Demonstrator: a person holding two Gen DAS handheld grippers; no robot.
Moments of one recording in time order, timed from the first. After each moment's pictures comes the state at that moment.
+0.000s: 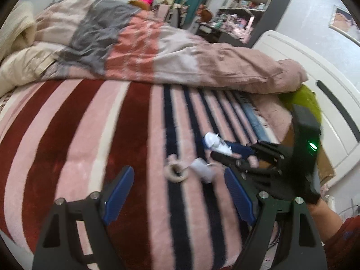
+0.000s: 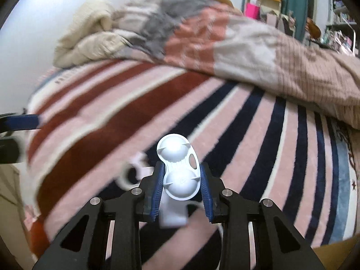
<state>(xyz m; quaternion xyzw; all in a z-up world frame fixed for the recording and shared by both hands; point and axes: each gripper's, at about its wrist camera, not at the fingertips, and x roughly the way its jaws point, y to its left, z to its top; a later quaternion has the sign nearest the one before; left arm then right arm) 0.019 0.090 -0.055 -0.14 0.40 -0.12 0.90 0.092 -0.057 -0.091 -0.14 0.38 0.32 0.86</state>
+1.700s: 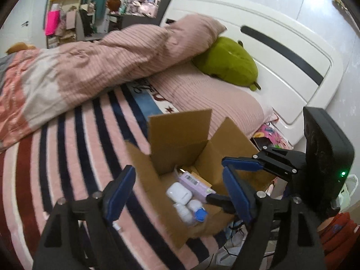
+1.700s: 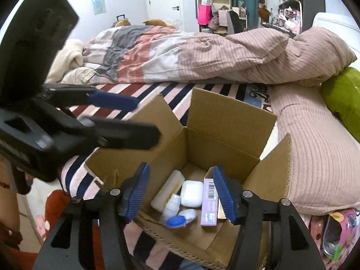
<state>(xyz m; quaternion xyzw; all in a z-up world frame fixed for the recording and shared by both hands) 0.052 -0.168 0.031 -0.01 0.41 -0.31 0.86 0.005 -0.297 0.005 -0.07 0.39 0.22 0.89</state>
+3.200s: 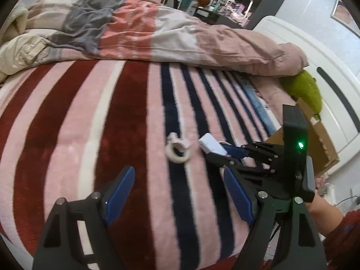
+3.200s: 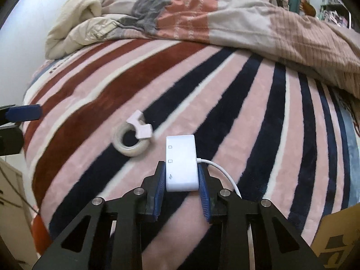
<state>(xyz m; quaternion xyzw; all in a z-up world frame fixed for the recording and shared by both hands) 0.020 0.089 -0.088 -0.14 0.44 -0.14 0.88 0.092 -0.060 -0.134 -0.13 0.44 0.29 0.84</state>
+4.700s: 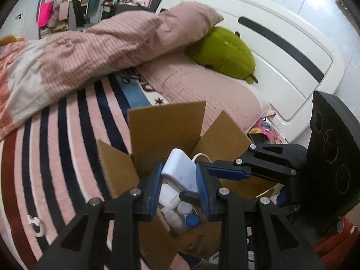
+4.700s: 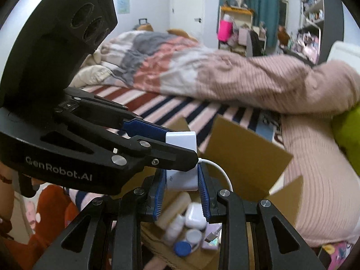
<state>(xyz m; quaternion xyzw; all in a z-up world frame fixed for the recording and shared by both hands) 0.075 -0.212 0.004 -0.01 0.44 -0.34 0.83 0.022 -0.286 0.007 -0.11 0.36 0.26 0.89</state>
